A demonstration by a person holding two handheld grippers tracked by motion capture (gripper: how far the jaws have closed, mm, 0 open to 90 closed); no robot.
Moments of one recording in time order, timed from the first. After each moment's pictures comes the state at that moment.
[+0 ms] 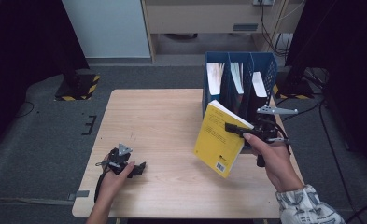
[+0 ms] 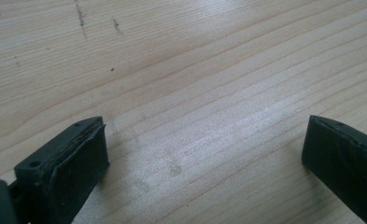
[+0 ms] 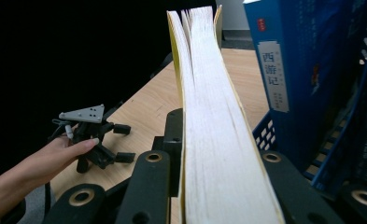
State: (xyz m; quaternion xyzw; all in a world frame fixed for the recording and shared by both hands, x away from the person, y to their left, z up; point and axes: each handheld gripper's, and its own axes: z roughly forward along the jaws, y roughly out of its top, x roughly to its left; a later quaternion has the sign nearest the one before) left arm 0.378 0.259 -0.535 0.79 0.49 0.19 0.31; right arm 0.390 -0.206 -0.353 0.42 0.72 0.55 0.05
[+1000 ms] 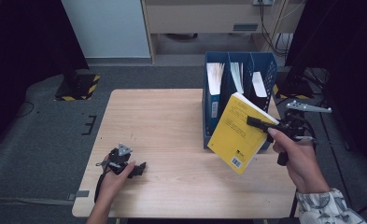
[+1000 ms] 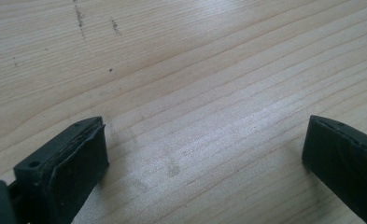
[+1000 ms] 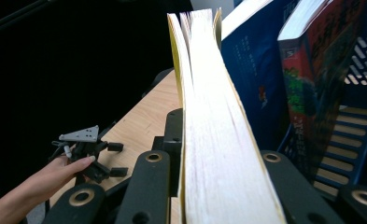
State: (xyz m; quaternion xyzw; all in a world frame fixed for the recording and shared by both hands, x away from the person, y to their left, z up) left arm 0.377 0.258 -0.535 0.79 0.49 0.19 0.31; right arm 0.379 -0.259 -0.327 0.44 0.68 0.57 0.07
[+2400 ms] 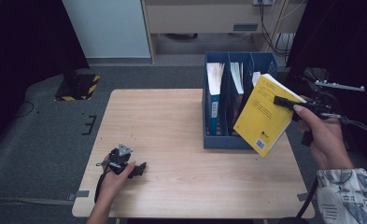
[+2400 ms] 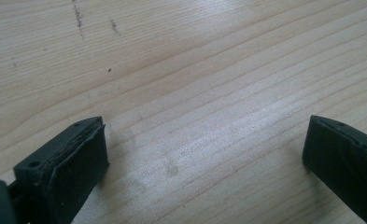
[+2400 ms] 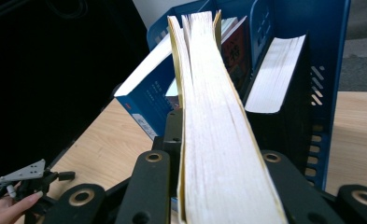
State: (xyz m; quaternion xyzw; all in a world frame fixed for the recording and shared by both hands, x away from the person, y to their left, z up) left arm 0.377 0.258 -0.535 0.79 0.49 0.19 0.31; right arm 0.417 -0.321 -0.294 0.51 0.66 0.54 0.12
